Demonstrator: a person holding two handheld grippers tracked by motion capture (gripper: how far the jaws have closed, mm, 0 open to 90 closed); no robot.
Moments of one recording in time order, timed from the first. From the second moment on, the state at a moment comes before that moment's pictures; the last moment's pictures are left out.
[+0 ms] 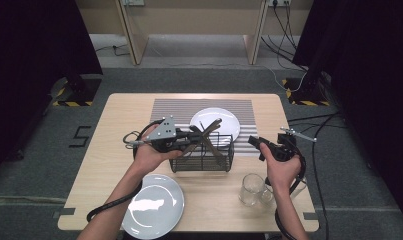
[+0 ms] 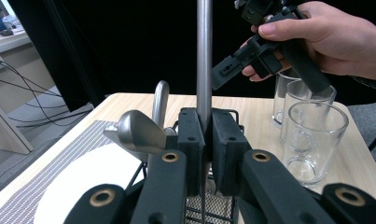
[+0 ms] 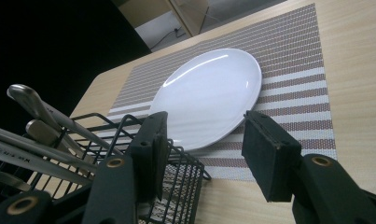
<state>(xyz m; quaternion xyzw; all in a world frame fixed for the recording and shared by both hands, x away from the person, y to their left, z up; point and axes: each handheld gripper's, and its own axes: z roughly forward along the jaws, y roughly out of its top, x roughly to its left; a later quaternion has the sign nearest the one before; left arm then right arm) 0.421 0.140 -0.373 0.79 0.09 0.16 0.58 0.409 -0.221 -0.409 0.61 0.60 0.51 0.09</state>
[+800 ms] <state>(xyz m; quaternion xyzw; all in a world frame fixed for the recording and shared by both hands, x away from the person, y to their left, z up) 0.420 0.145 -0.362 0.78 0.09 0.16 0.59 0.409 -0.221 -0.409 0.61 0.60 0.51 0.09</state>
